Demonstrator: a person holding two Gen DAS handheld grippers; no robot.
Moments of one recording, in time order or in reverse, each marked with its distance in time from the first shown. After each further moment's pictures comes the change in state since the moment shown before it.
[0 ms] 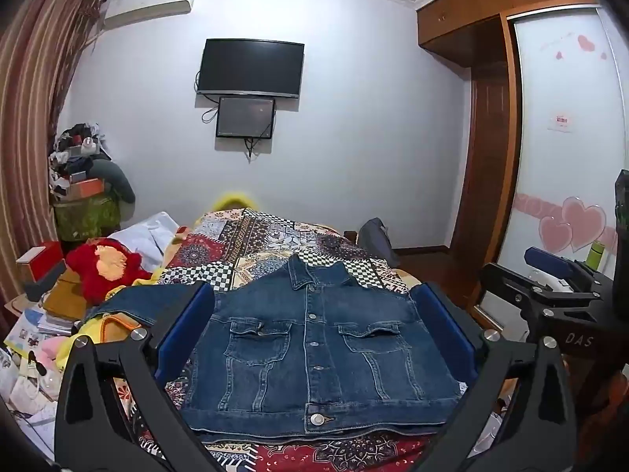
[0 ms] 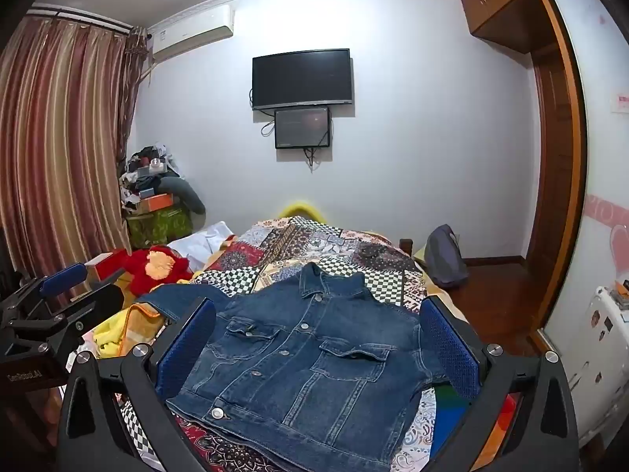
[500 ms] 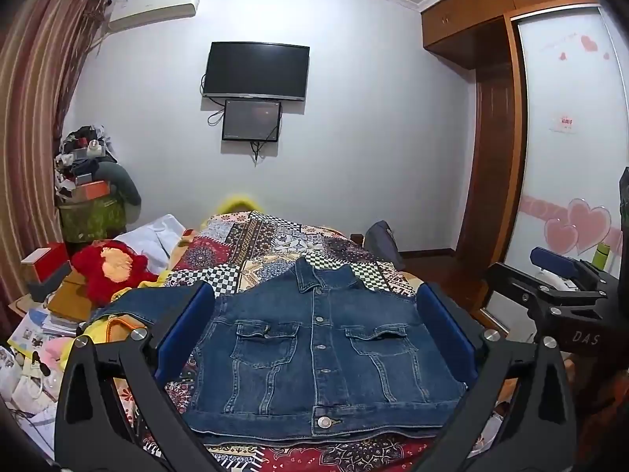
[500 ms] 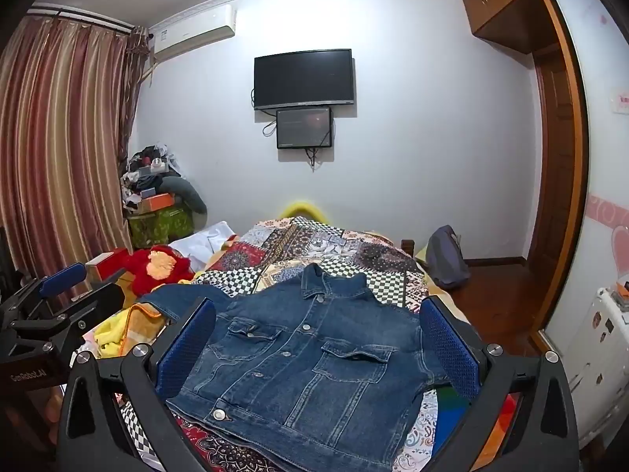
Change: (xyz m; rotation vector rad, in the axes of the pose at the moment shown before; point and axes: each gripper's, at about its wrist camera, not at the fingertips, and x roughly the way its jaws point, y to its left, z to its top) left arm 0.001 0.002 -0.002 -0.001 -0.024 0.011; right arm 0.003 0.002 -0.001 -0.002 -0.010 0.003
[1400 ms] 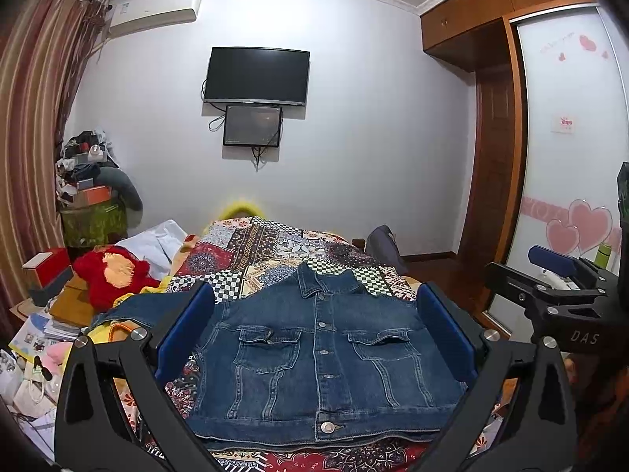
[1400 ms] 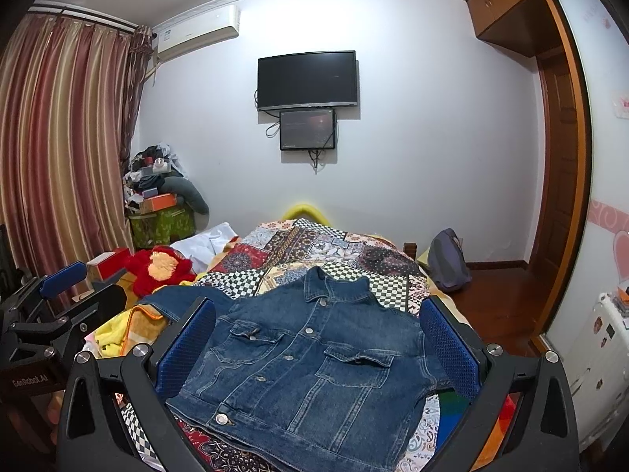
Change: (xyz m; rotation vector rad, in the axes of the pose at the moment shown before) left arm -0.005 -0.003 0.002 0.008 -0.017 0.006; right arm 0.002 0.002 0.006 -0.008 -0.005 0.007
